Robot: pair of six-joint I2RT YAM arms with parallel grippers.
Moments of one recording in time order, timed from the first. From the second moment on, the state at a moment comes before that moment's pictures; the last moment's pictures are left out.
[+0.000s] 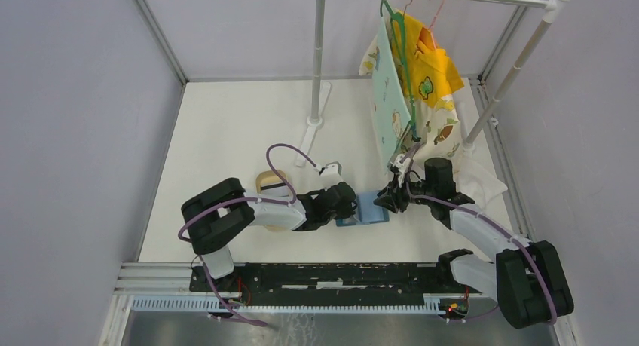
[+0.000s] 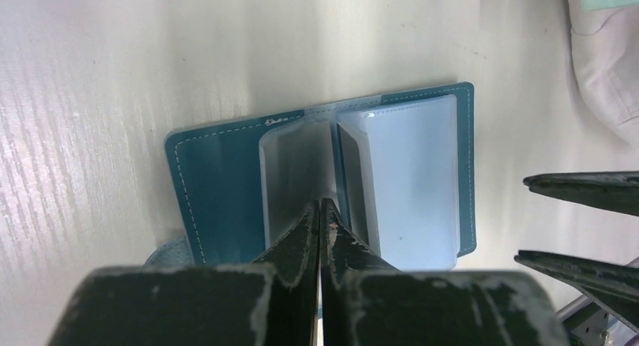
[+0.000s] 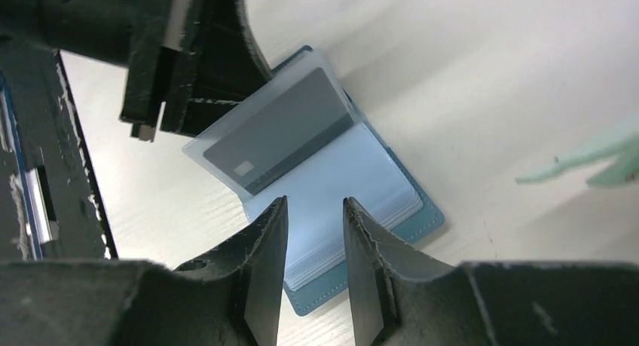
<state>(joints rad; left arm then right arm) -1.10 1.75 0.81 0.16 -0.38 -1.07 0.25 1.11 0.38 0.07 -0.81 -0.23</state>
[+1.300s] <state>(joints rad) -1.16 1.30 0.79 -0.37 -0.67 -0.83 0.60 1.33 0.63 -0.20 -0.75 -0.82</state>
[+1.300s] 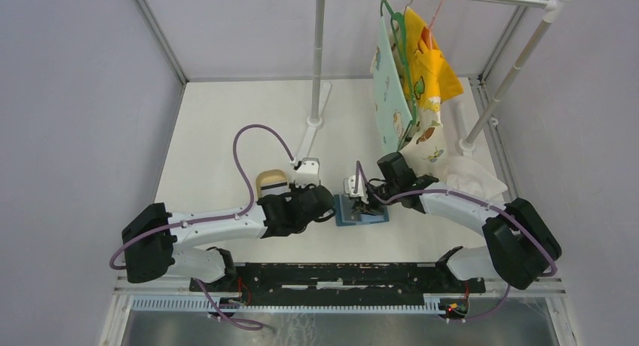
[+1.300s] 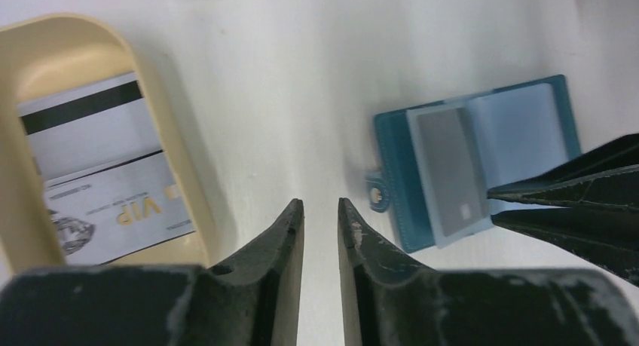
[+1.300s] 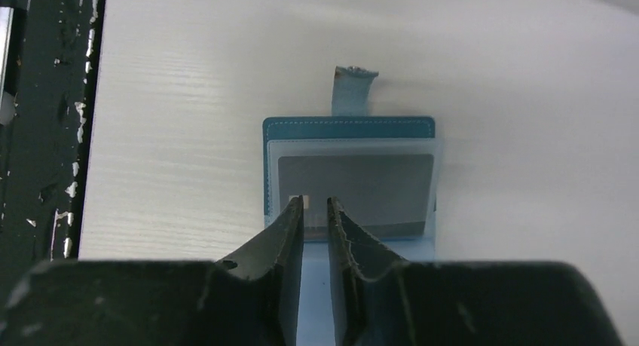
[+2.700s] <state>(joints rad) -0.74 1.02 0.58 -0.43 -0.41 -0.66 0.61 1.36 0.68 -0.29 -0.66 -0.79</state>
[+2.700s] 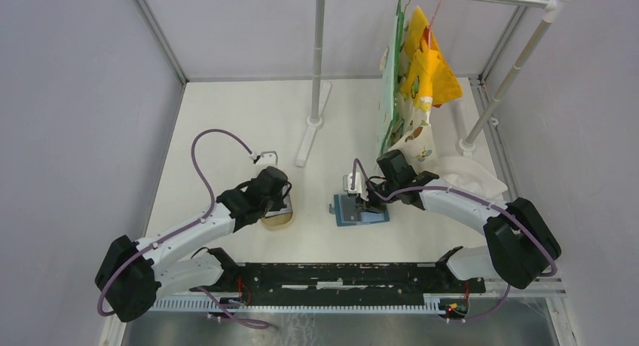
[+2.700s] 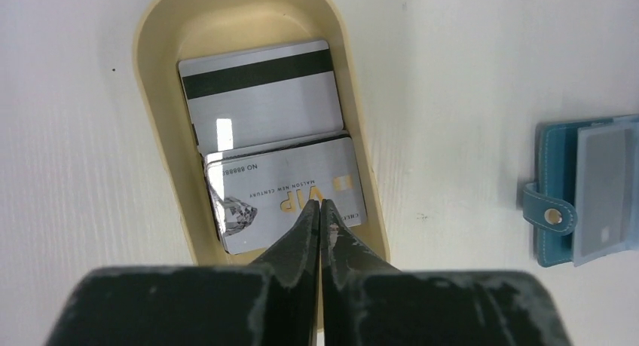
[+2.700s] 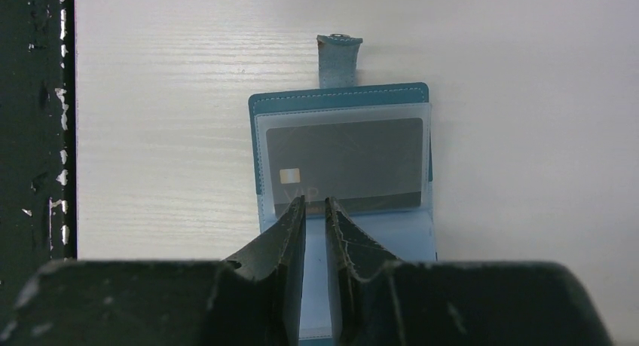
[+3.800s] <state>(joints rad) -0.74 1.53 0.80 -0.16 -0.08 -0.67 0.57 1.34 0.68 -0.29 -0.68 -0.79</state>
